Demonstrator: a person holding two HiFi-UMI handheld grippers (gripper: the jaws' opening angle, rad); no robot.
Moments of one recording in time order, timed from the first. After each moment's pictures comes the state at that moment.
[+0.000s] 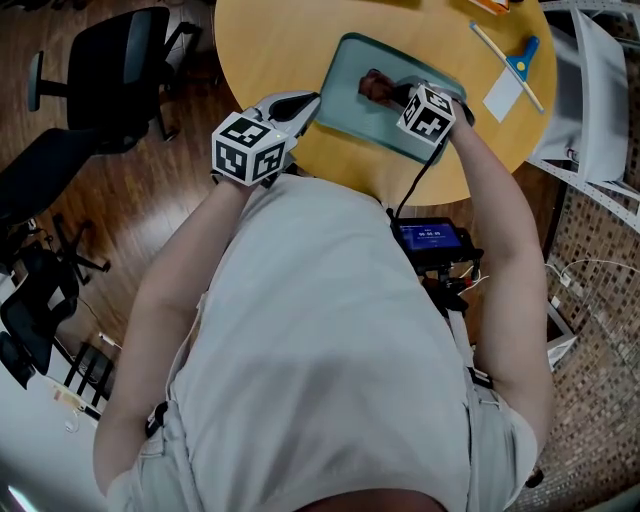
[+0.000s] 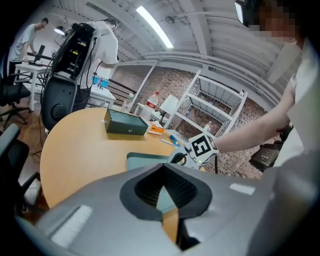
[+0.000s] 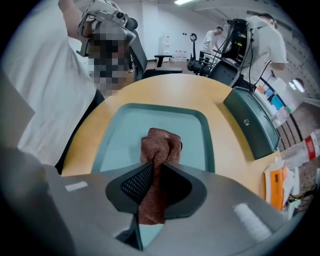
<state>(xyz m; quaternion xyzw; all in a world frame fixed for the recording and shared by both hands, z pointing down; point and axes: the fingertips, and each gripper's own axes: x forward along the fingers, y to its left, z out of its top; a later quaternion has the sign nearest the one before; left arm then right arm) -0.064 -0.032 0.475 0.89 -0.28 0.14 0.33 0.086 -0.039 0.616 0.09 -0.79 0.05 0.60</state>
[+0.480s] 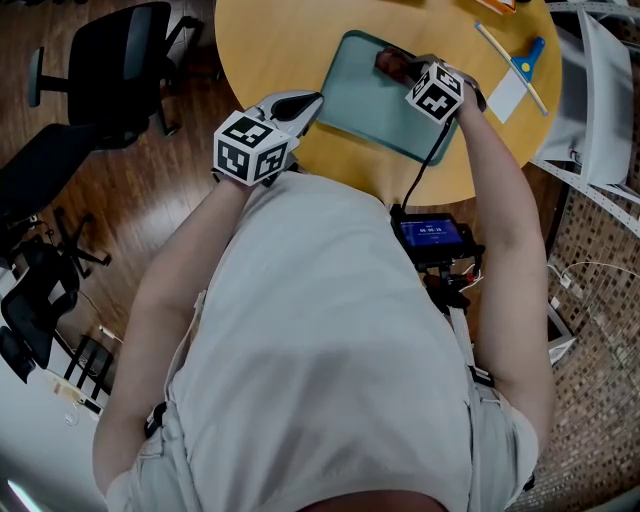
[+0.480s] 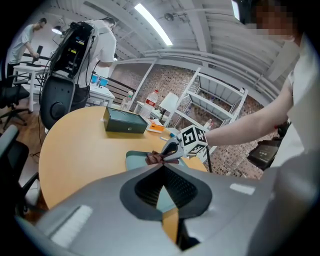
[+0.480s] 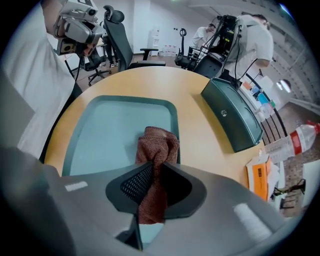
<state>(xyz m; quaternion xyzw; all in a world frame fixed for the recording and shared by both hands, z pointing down) -0.076 -0.058 0.508 0.89 -0.28 0.15 0.34 0.099 -0.126 0.645 0.14 -0.76 0.05 0.63</state>
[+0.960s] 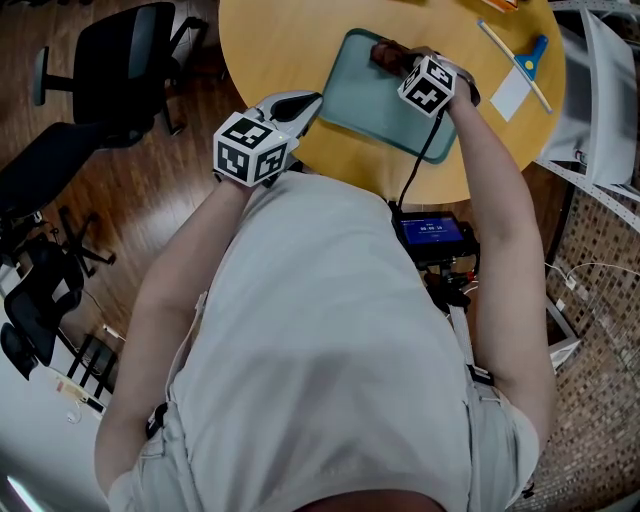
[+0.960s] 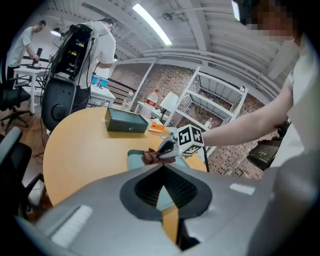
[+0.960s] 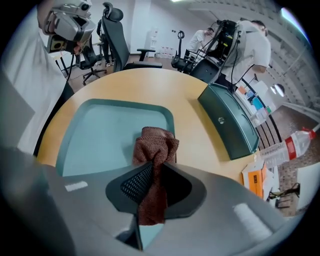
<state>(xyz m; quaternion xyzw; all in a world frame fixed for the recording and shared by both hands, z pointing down) -0.079 -0.053 0.506 0.88 -0.28 0.16 0.34 0.083 -0.141 0.648 0.17 -0.76 0.02 0.62</state>
